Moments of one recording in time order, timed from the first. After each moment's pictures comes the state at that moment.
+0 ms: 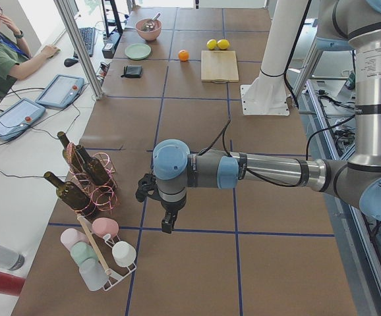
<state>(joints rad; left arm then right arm) -1.61 -1.46 -1.78 -1.49 -2.33 0.26 1.55 -1.73 1.68 -1.58 2.37 -0.08</state>
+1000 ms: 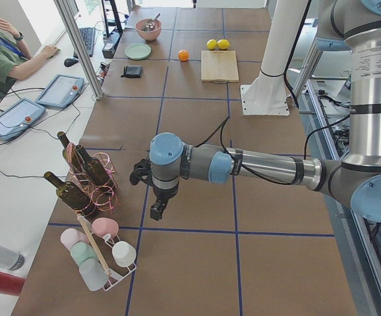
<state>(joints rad) -1.56 -1.51 -1.79 -1.68 -2.32 0.25 1.55 -1.70 1.68 -1.43 2.37 -0.07</state>
